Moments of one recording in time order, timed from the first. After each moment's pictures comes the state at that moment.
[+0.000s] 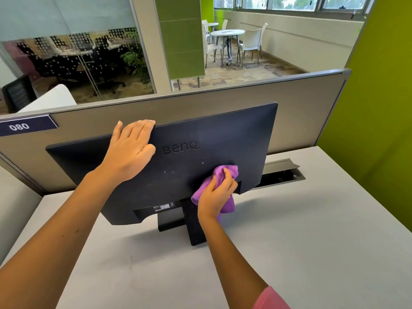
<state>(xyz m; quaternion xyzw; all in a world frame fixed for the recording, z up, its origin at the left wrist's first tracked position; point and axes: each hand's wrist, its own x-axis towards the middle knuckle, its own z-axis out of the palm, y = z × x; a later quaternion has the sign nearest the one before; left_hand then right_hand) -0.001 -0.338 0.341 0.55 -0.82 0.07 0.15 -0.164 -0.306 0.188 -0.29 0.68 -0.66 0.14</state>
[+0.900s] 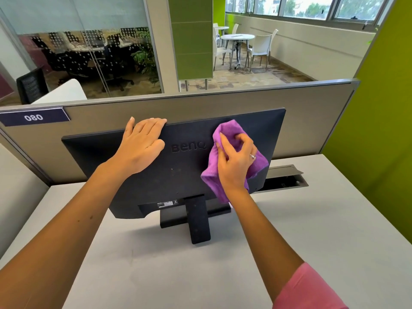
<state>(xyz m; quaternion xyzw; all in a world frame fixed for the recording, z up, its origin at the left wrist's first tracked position) -0.001 -0.341 0.342 0.56 -0.81 0.04 0.15 -0.228 -0.333 0.247 -0.55 0.59 -0.58 -0.09</state>
